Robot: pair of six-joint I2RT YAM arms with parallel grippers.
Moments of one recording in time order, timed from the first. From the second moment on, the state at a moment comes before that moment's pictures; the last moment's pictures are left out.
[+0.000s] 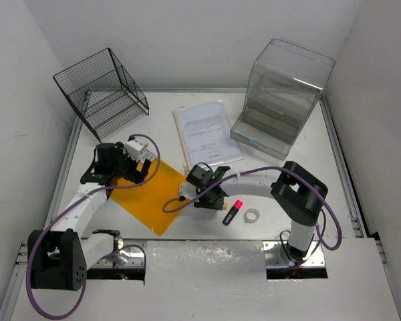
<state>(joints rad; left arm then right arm) -0.02 1.06 0.54 -0.20 0.32 0.42 1.00 1.82 1.04 -0.57 0.02 -0.50</state>
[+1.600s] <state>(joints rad) -0.02 1.02 0.75 -0.23 0.61 0.36 0.39 1.89 1.40 -0.42 0.69 -0.60</state>
